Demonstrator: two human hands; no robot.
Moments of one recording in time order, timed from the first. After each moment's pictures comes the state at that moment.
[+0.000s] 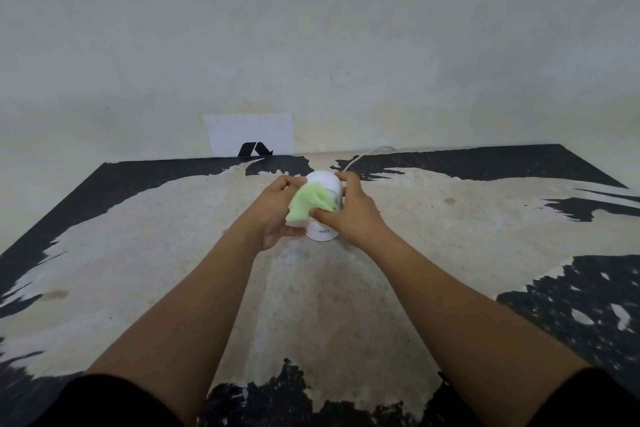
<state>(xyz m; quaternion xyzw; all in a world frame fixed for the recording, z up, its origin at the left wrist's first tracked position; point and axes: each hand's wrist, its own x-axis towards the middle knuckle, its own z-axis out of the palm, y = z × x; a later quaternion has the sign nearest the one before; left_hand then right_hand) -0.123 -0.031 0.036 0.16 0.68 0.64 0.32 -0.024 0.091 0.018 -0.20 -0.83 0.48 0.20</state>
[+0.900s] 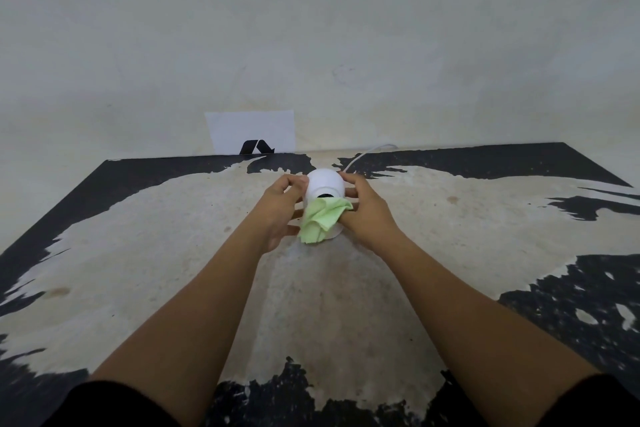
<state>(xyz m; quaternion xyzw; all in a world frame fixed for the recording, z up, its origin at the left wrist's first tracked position) -0.115 -0.032 0.036 0.18 0.68 0.64 0.29 -0.015 0.100 0.011 -0.19 -0.81 0.51 0.22</state>
